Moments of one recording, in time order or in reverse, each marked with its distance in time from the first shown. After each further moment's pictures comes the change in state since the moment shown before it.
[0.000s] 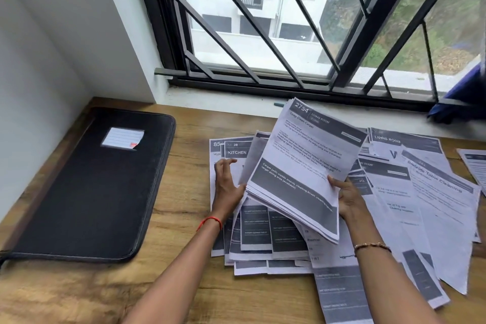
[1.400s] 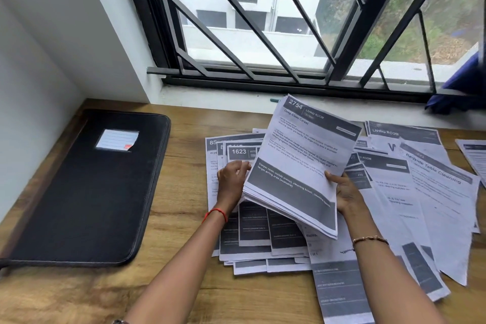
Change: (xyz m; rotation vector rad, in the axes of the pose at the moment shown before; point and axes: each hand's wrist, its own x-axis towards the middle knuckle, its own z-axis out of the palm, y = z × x) left_hand 0.007 0.037 0.001 -0.068 -0.091 -0.181; right_hand -0.001 0.001 0.002 0.007 0.035 -0.002
